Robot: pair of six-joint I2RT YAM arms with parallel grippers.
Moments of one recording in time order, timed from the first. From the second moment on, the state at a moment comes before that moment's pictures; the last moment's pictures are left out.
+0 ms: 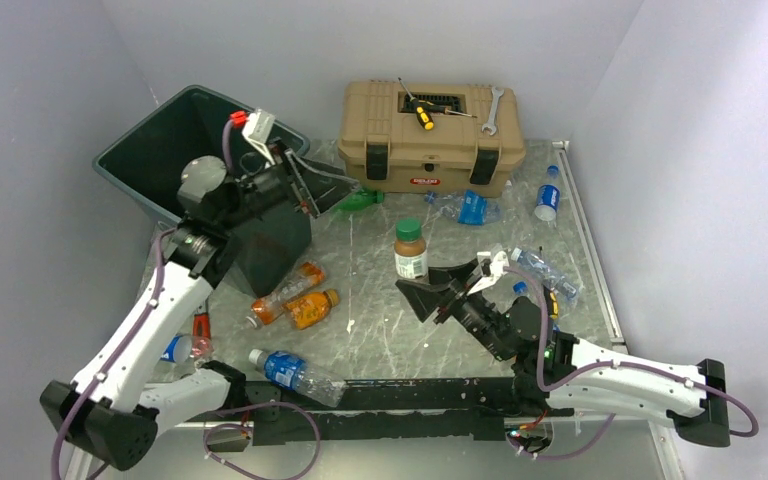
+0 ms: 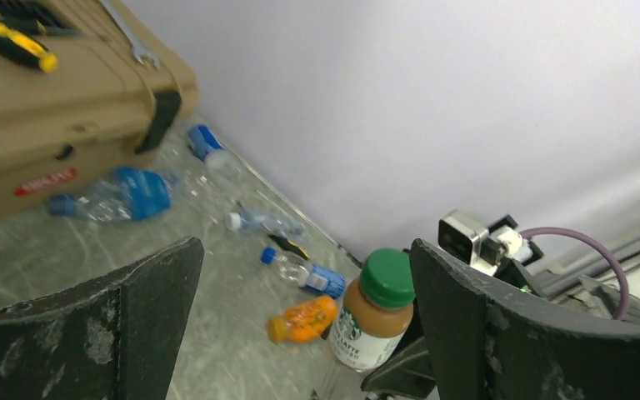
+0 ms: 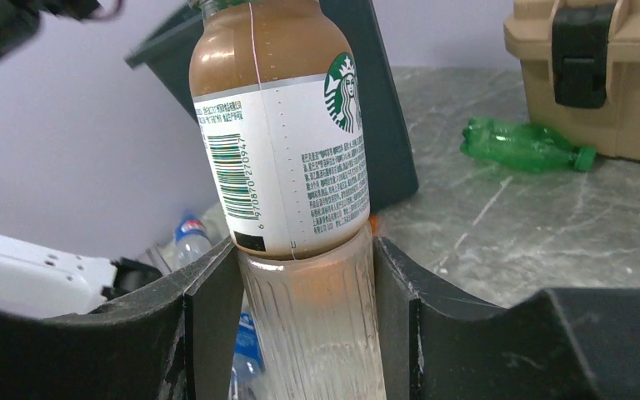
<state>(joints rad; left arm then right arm) -0.41 1.04 1.15 0.10 0.63 -0.70 1.24 0.58 0.43 0.32 0.44 0.34</state>
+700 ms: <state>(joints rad) -0.88 1.17 1.20 -0.01 0.33 -0.47 1.24 0.58 0.41 0.45 0.40 0.38</state>
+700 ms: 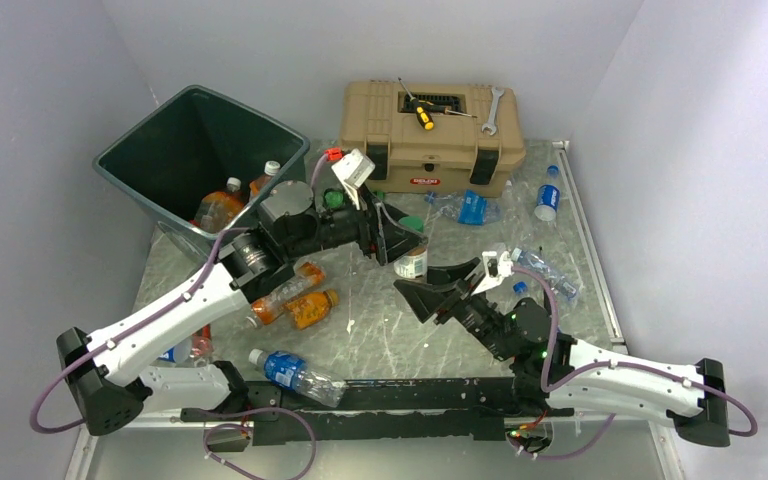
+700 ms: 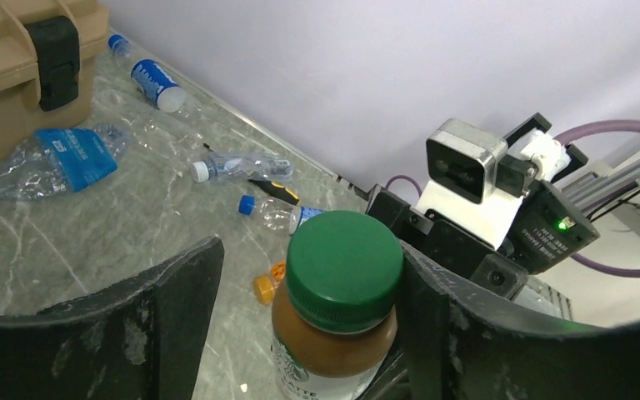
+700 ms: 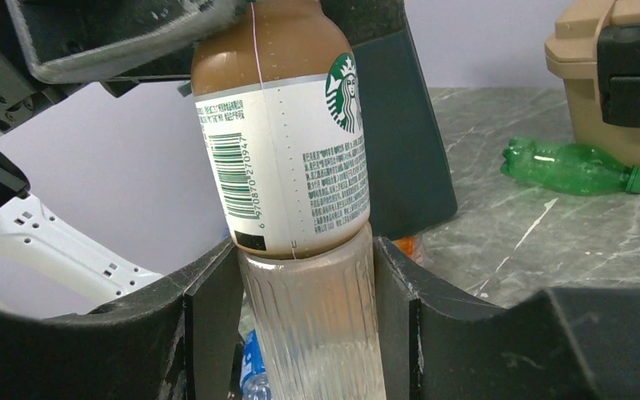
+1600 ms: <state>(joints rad) -0.94 1.21 1.24 -0.08 0.29 -0.38 1.23 0.62 0.53 0.25 0.33 0.37</state>
